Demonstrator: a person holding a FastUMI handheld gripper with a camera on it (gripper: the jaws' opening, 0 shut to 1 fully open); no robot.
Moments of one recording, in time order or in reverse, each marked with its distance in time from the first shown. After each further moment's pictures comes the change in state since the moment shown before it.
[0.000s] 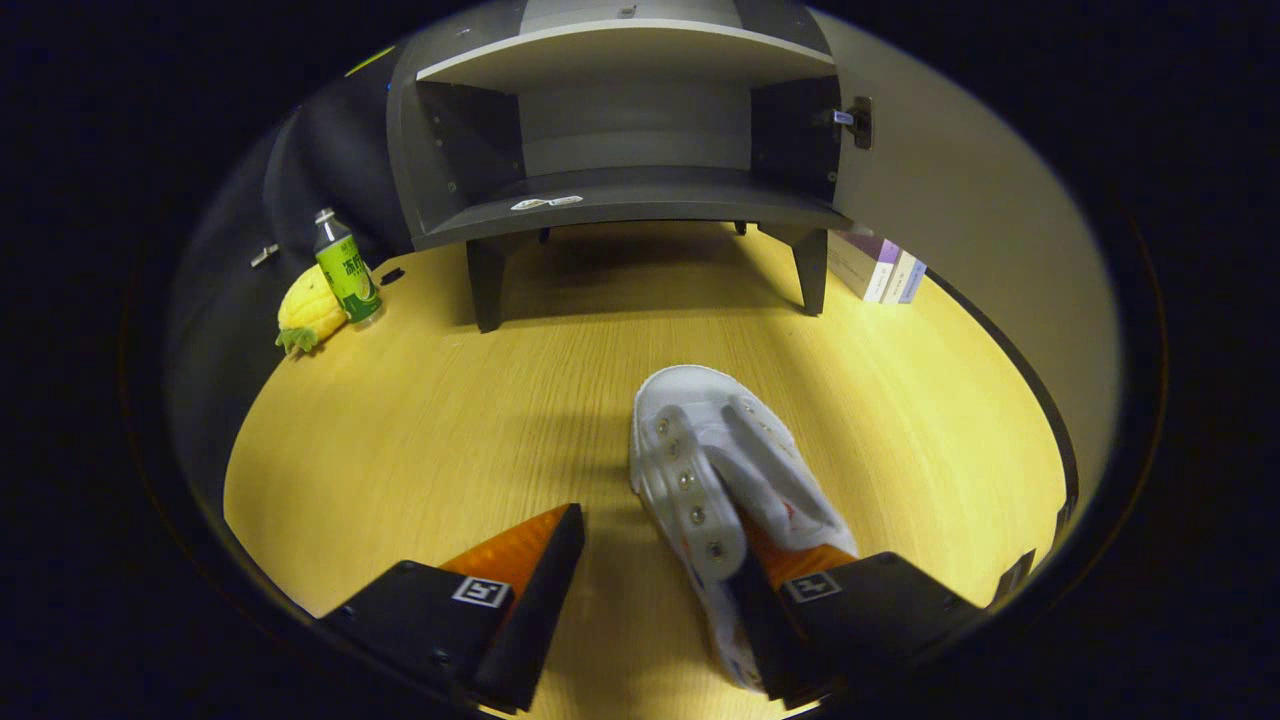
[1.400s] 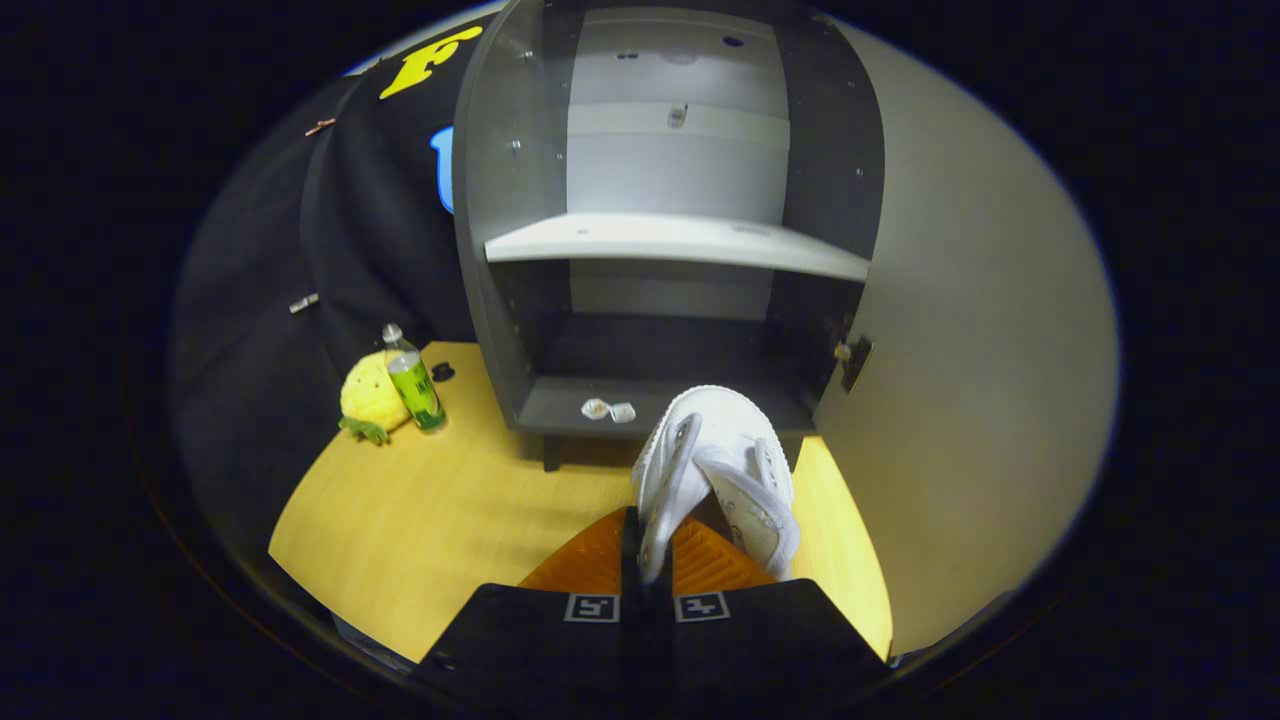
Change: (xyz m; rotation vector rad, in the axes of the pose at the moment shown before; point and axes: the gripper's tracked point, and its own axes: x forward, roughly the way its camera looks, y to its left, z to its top) arm -0.146 0.044 0.194 -0.050 -0.244 0.070
